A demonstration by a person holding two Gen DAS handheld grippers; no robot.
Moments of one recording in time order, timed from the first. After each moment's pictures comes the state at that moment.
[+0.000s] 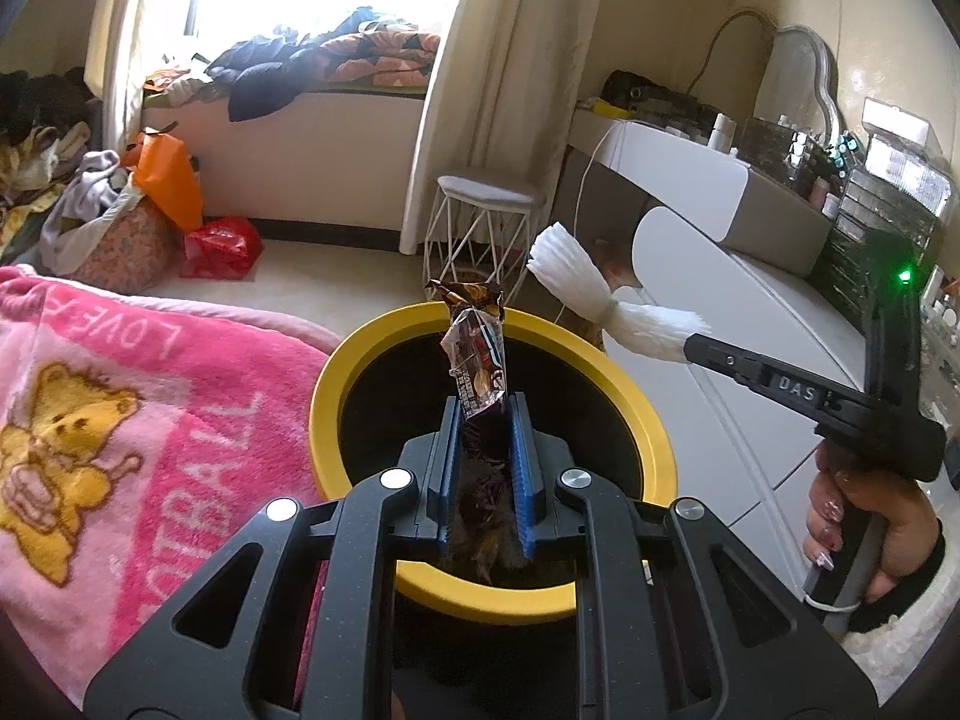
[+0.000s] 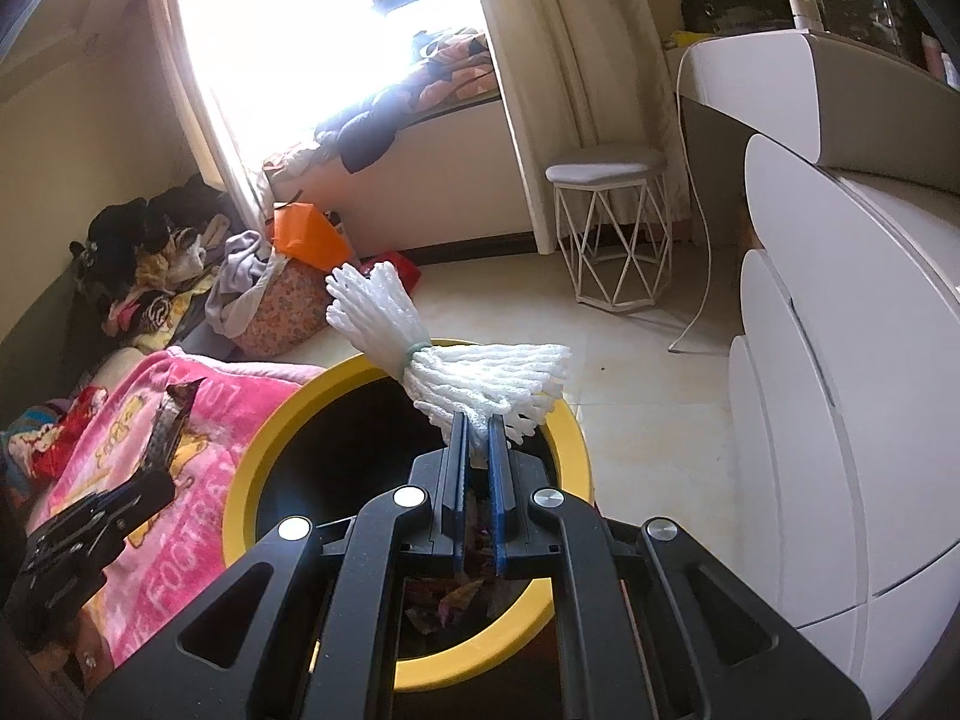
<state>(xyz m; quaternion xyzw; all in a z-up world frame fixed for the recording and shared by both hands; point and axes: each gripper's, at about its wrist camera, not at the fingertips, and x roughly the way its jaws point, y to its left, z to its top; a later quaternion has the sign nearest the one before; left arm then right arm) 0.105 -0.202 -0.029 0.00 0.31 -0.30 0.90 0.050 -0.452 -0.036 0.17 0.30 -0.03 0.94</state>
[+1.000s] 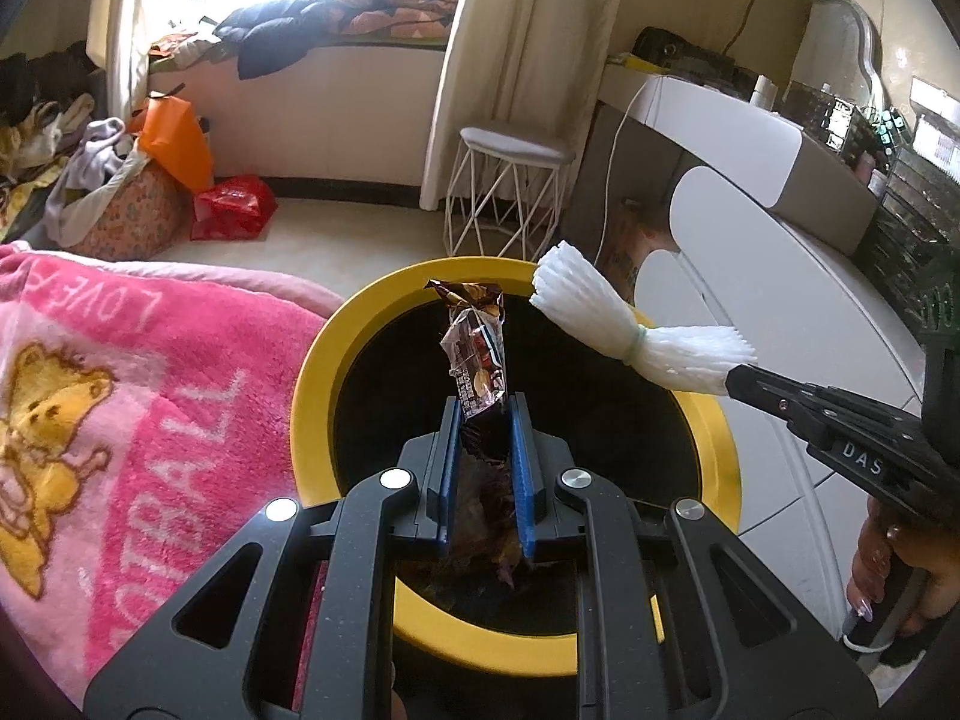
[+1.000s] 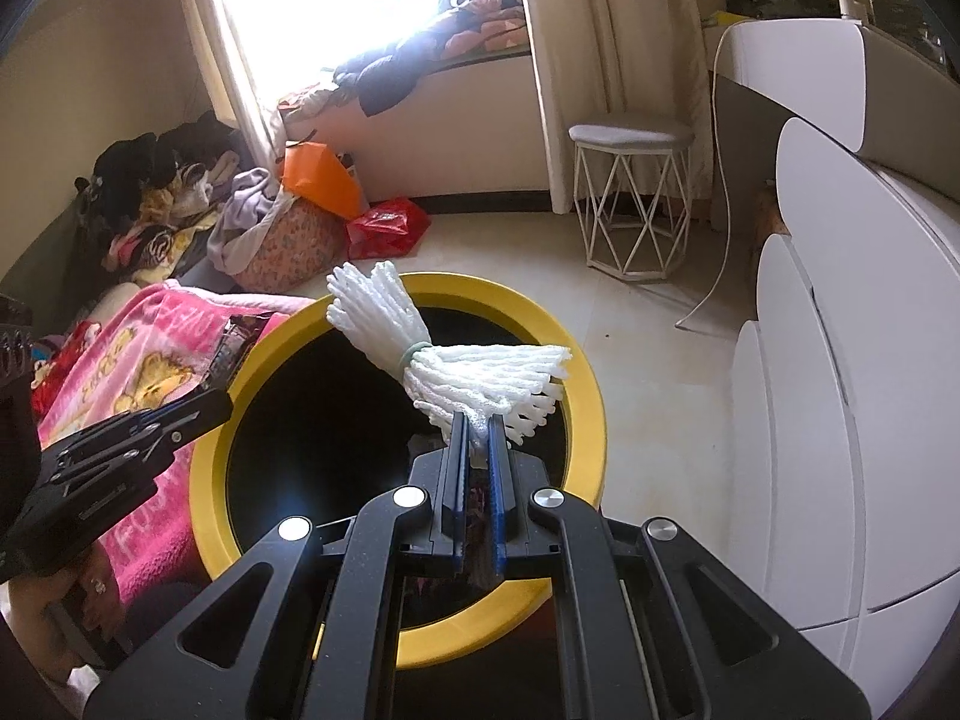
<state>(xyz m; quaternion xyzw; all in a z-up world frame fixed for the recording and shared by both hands) 0.142 -0.232 -0.060 0.02 0.37 -0.28 0.89 0.066 -0.441 -0.058 0.12 0.36 -0.01 0.93</state>
